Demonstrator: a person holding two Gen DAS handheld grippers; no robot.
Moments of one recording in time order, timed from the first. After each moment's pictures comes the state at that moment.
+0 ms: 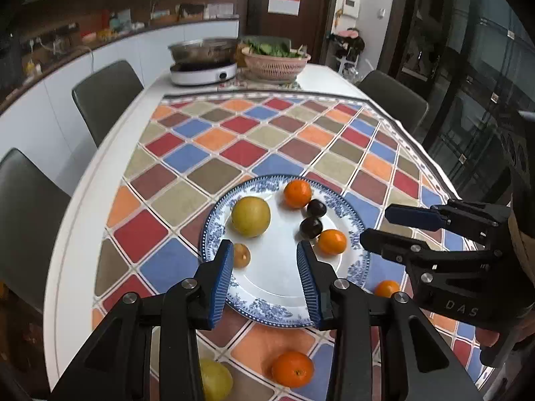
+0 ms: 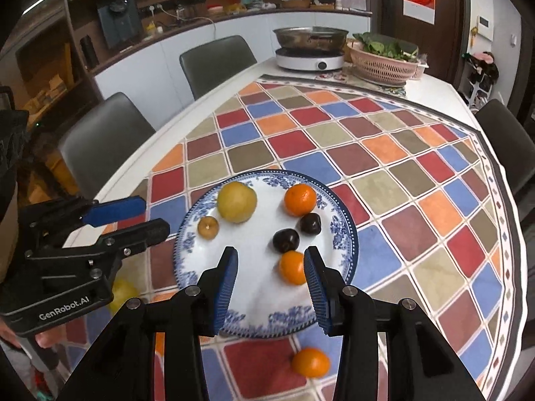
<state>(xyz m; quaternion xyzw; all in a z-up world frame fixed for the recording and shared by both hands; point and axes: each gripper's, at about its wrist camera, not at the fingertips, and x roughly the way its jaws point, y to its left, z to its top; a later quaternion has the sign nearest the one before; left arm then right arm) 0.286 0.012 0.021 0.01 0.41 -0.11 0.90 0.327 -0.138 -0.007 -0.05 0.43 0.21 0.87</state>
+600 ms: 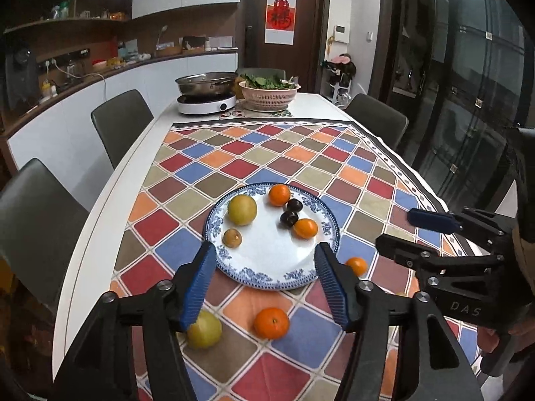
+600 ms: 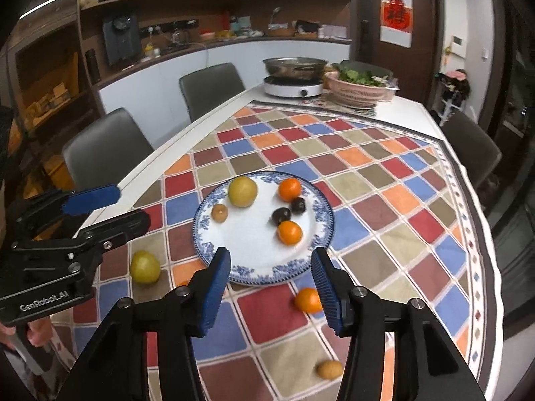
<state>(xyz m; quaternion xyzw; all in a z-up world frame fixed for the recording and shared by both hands) 0.191 0.007 0.048 0.01 0.35 -0.10 0.93 0.226 -0.158 0.023 -0.05 0.38 0.16 0.91</state>
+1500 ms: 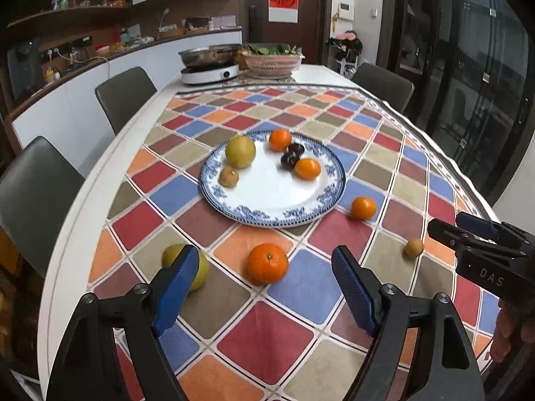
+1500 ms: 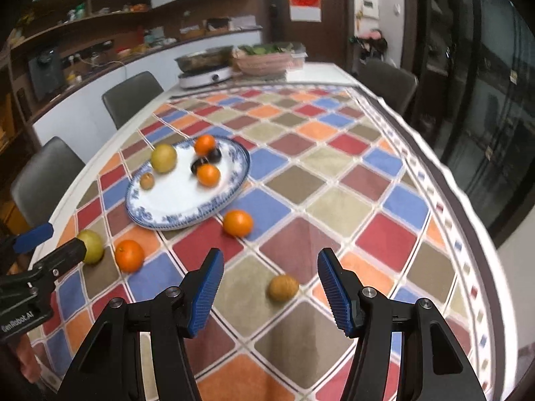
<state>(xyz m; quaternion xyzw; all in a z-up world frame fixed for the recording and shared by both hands) 0.159 -0.008 -0.015 0.03 0.39 -0.09 0.92 0.171 -0.217 -0.035 0.04 0.40 0.01 0.92</state>
